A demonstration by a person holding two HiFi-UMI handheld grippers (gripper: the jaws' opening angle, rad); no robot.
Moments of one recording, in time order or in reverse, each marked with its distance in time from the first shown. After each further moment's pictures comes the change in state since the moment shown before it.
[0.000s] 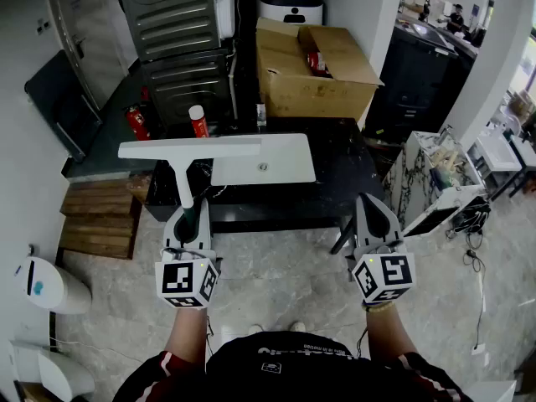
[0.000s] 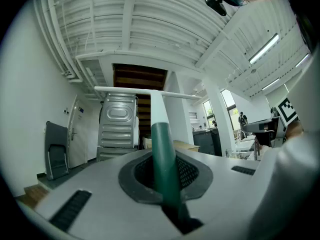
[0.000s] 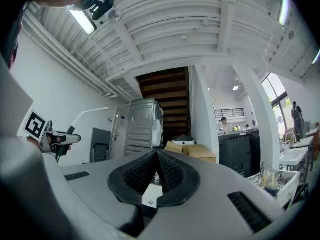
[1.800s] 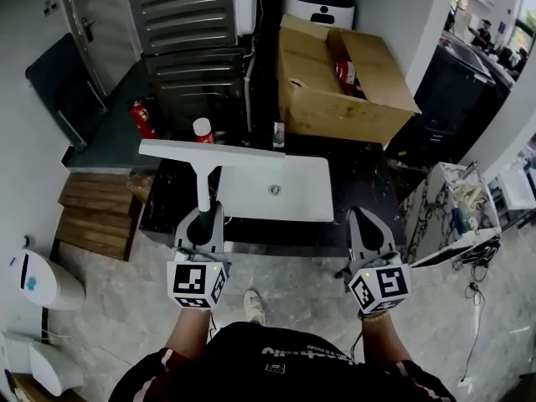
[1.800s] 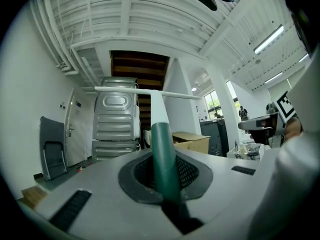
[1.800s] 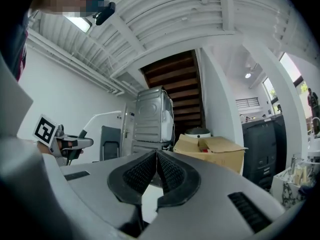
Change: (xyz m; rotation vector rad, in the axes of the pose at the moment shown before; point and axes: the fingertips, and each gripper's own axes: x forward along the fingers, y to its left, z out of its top) left arm 0.157 0.048 -0.082 0.021 0.069 0.000; right arm 0.183 -0.005 -0.071 0.032 0.043 0.161
